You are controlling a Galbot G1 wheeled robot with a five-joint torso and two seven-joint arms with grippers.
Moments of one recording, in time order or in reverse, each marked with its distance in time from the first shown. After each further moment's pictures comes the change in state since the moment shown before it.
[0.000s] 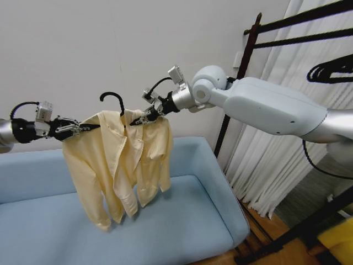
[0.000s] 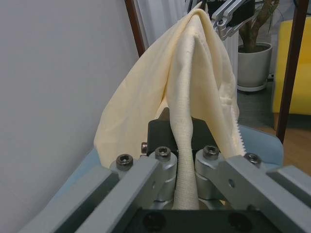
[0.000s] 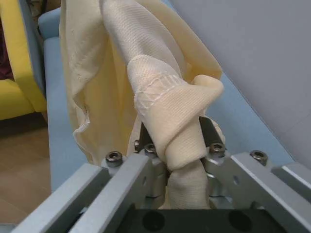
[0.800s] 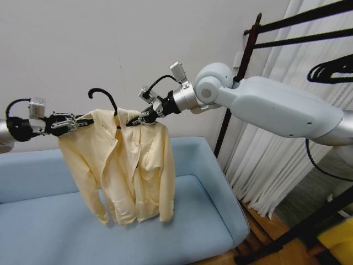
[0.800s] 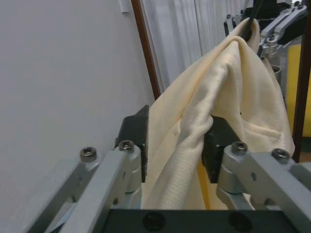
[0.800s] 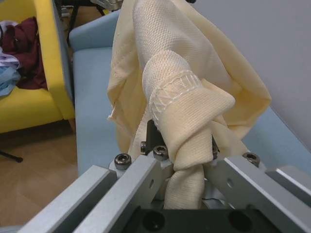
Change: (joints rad) left arm -0.016 -0.044 -0.004 -0.010 -0.042 -0.030 -0.072; right arm -0.005 -0.045 0.038 0.097 0.095 0.017 0.014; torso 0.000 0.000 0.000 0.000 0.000
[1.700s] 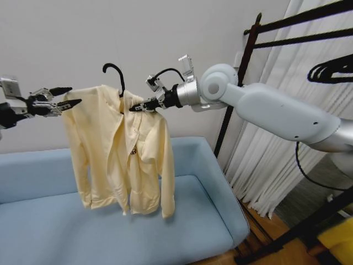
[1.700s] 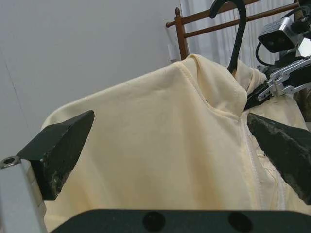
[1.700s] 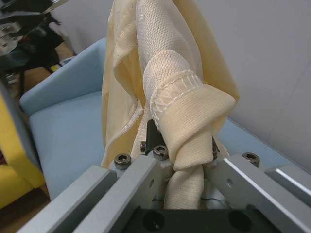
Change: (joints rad) left arm -0.091 -0.077 -0.029 0.051 -0.058 0.000 -0.132; right arm -0.069 -0.006 0.144 0.024 0.305 -0.045 0.523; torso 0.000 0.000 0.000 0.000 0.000
